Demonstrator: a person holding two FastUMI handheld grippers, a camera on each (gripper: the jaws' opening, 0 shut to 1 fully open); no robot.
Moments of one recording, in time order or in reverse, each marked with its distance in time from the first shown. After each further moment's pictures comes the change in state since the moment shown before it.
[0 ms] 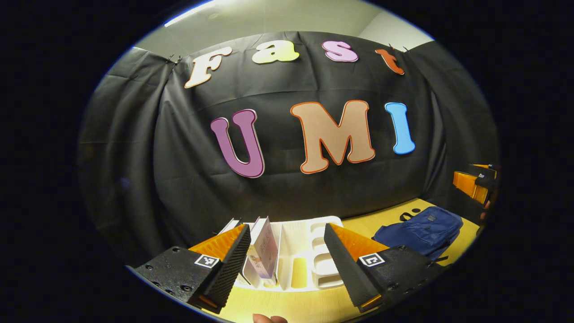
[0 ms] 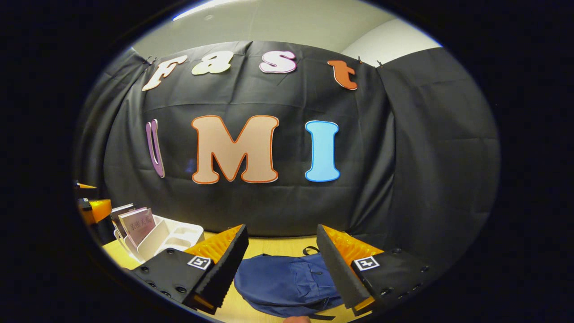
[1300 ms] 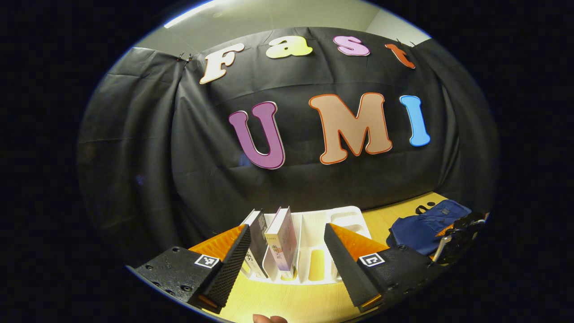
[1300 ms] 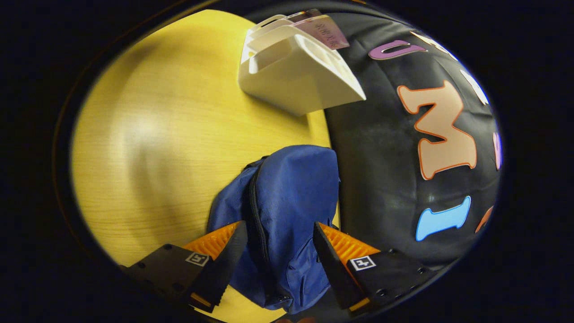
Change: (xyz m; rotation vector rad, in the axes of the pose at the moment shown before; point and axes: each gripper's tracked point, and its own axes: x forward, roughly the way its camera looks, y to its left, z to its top) left arm -0.016 0.041 -0.024 -0.001 0.058 0.109; right arm 0.032 0.041 -0.300 -1.401 0.310 0.620
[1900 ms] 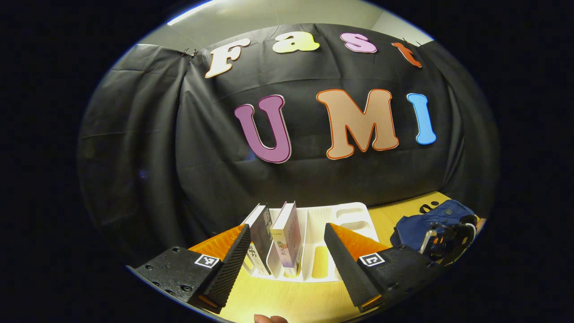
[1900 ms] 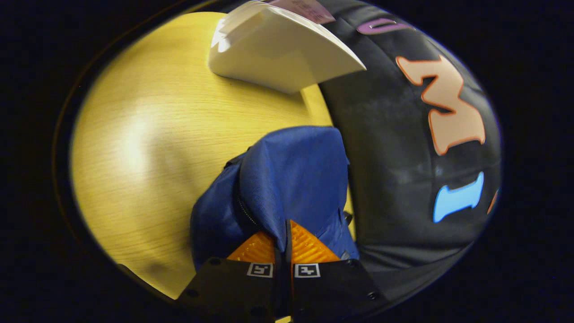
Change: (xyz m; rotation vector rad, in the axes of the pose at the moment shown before) left arm 0.005 0.007 -0.006 -0.020 0.024 0.019; right arm 0.029 0.003 -0.011 0.231 0.111 0.075
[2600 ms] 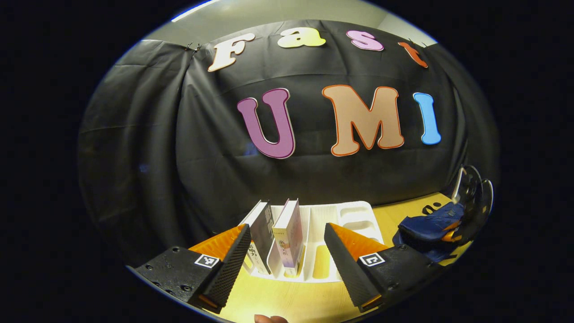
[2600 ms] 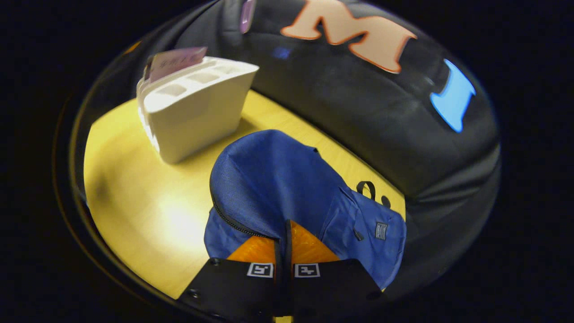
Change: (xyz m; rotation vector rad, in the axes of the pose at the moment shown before) left arm 0.014 0.006 -0.008 -0.028 0.029 0.007; right arm -0.029 -0.059 0.008 0.704 -0.054 0.136
